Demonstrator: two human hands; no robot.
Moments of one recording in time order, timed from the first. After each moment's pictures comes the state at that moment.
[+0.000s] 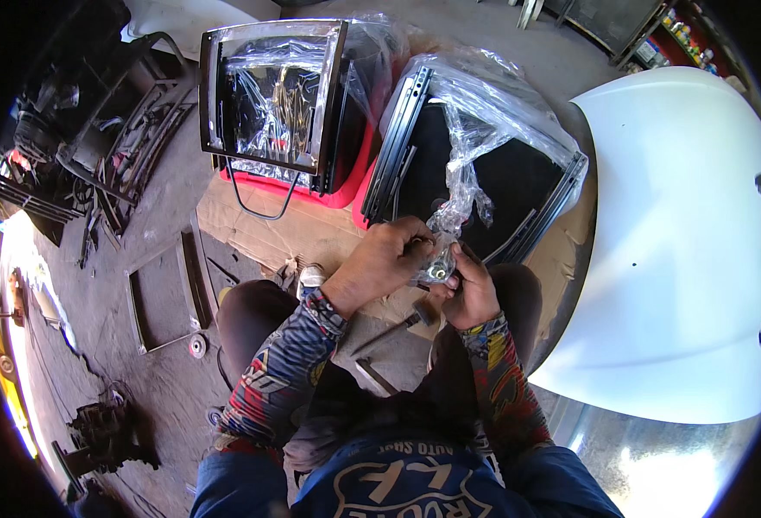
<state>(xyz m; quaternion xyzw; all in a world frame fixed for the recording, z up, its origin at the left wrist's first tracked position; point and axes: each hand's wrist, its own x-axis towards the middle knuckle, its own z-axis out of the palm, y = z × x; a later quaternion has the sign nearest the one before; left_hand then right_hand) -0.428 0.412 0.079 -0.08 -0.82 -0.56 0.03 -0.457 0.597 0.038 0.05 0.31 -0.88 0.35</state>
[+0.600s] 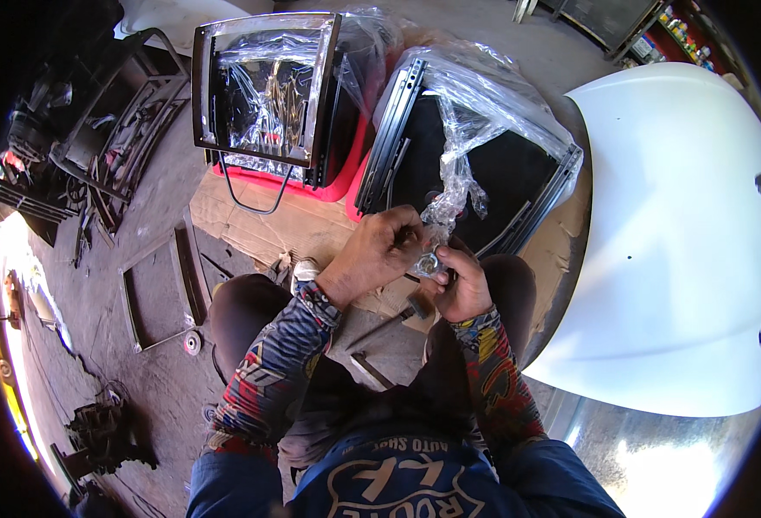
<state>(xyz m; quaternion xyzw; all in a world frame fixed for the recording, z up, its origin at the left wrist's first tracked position) -0.427 0.410 0.084 -0.07 -0.82 -0.57 0.02 -0.452 0.594 0.046 0.03 0.33 -0.87 0.36</state>
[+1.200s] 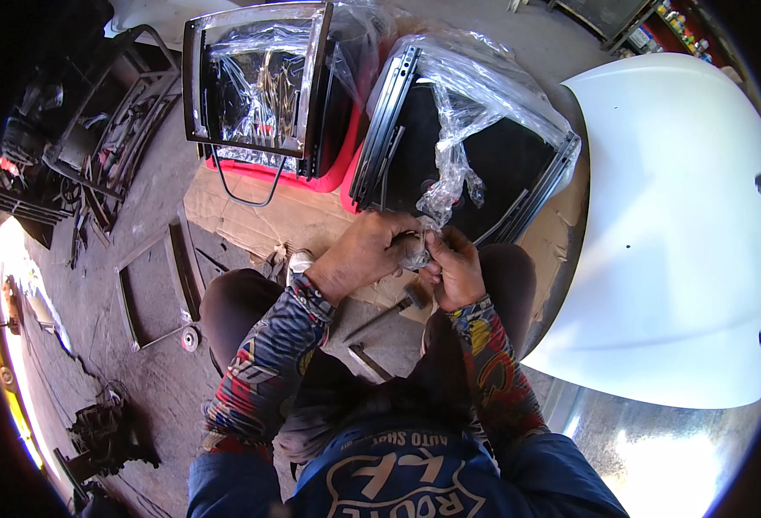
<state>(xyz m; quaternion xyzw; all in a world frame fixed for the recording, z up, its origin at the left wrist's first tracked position) -0.424 0.407 0.074 -0.13 -0.83 -0.55 0.00 -0.449 0.588 0.029 0.07 0.47 -0.84 0.27</state>
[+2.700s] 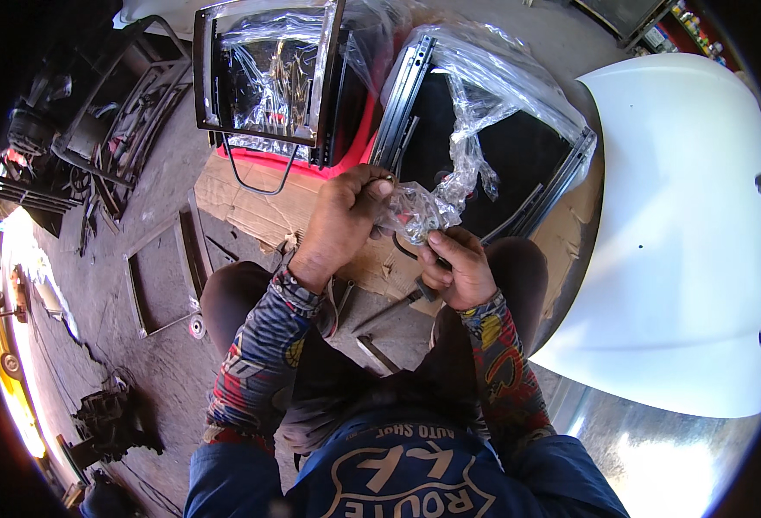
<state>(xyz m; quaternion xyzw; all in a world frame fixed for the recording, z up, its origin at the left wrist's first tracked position) -0.422 0.387 0.081 0.08 -0.73 -0.67 0.09 -0.451 0.593 0.042 -0.04 0.37 -0.82 0.42</state>
